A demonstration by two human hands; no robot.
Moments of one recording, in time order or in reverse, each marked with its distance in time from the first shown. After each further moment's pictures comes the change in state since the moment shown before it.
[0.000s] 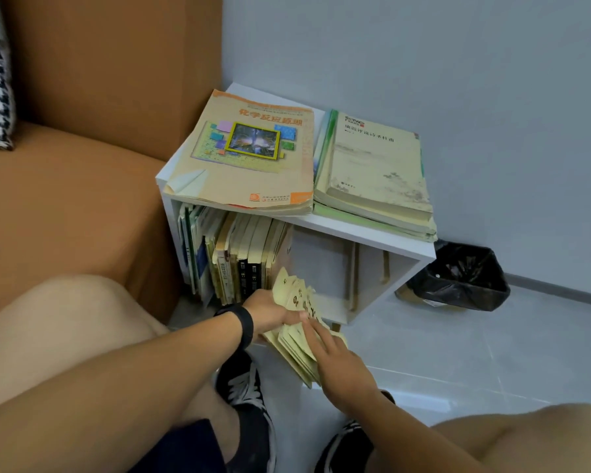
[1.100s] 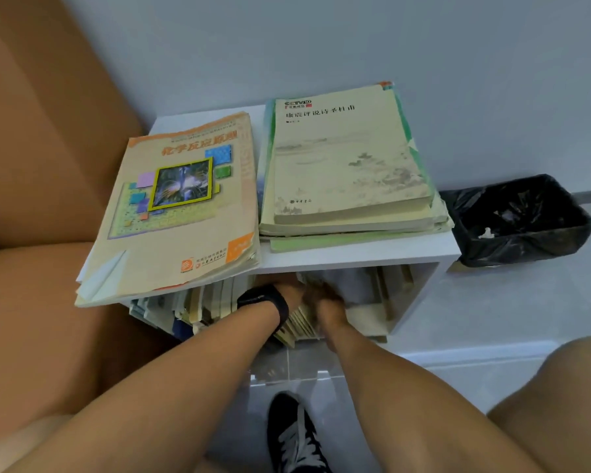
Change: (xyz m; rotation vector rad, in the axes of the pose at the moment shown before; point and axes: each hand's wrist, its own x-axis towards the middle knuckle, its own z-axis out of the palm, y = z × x) left_hand 0.081 0.102 0.017 0.971 0.205 0.086; right_hand 0.237 0.031 0.041 1.435 0.153 0.796
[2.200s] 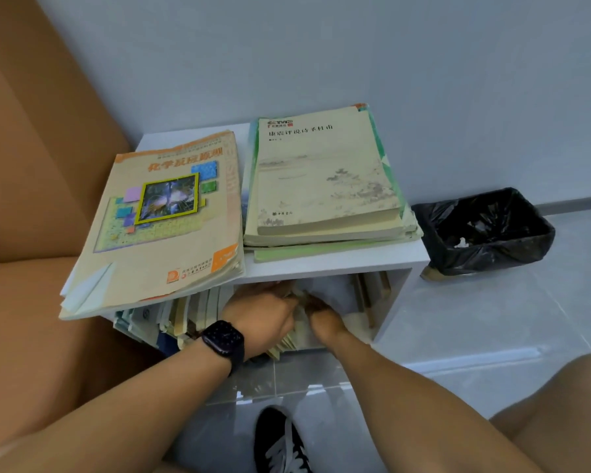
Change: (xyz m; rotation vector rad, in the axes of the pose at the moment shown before) left_hand -0.025 -0.028 -0.011 0.702 0.244 0.677; right_hand -0.033 -0.015 -0.040 -0.175 -0.075 -0.129
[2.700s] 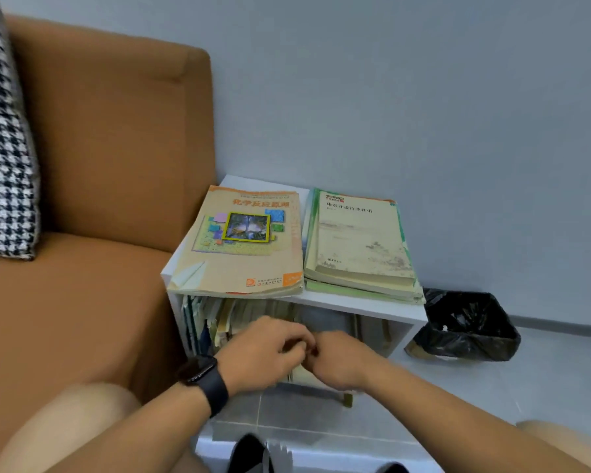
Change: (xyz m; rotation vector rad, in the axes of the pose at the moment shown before) left_hand -0.110 0.008 -0.075 -0.756 0.280 -0.058; right_hand -0.212 -0.144 -0.050 -1.042 -0.222 -0.359
